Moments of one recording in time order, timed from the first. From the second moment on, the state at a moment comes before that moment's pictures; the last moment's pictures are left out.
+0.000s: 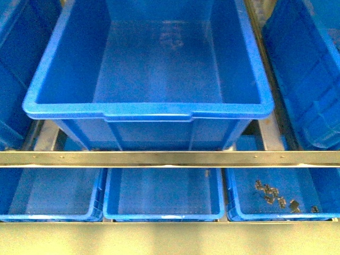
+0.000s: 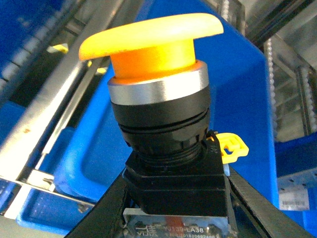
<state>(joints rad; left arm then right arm) 0.00 0.52 0.02 0.51 0.00 -0.01 0.00 1.22 0.40 0.51 0.23 -0.55</state>
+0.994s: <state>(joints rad) 0.00 0.07 0.02 0.03 0.00 -0.01 0.09 1.23 0.40 0.52 0.25 -0.51</state>
